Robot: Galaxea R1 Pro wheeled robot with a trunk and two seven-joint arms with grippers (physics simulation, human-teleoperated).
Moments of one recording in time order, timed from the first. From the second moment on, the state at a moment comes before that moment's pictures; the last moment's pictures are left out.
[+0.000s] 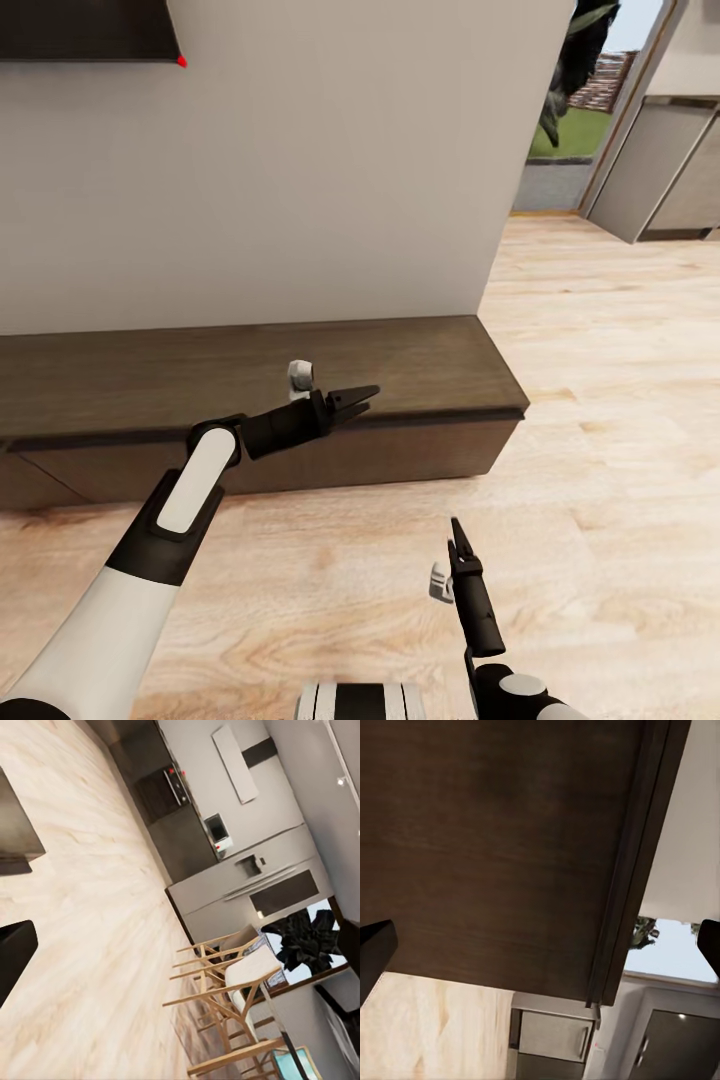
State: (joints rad) left arm -0.76 0.04 -0.26 -1.37 1.14 0.89 -0.42; right arm -0.57 0.04 0.49 -0.16 1.19 0.18 -1.15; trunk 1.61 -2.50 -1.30
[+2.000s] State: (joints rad) left arm -0.74 0.03 -0.26 -1.39 1.14 0.88 -0.42; right arm -0.57 0.07 0.48 -0.32 1.11 0.23 -1.22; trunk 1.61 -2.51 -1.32
